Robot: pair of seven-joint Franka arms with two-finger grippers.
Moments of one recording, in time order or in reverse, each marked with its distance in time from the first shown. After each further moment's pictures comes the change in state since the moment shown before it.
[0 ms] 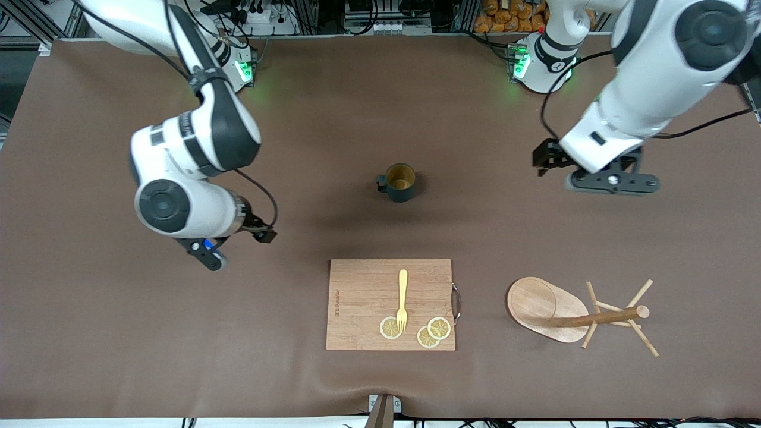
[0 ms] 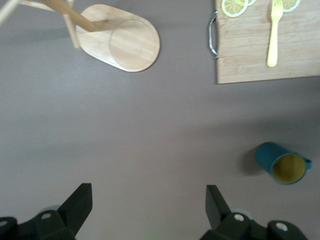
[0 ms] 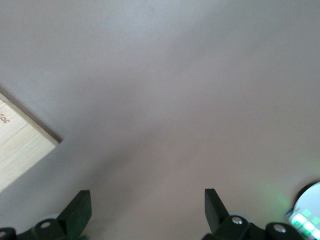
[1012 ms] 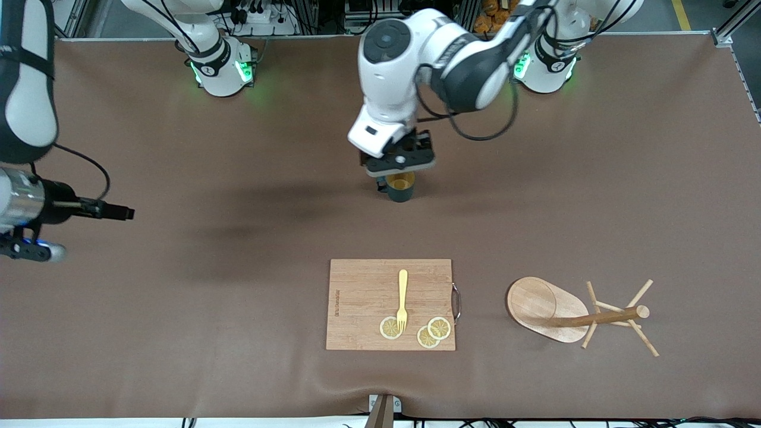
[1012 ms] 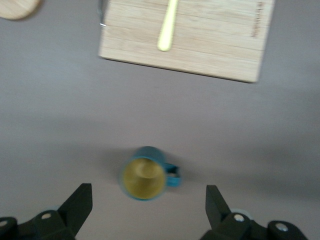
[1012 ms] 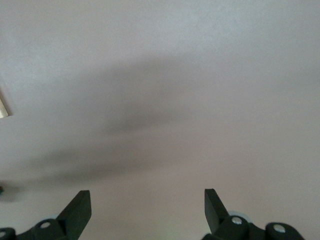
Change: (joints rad) left arm -0.503 0.324 -0.002 0.148 0.084 0.250 -0.791; right arm -0.386 -0.229 -0.005 -0.150 -0.007 -0.005 -0.814
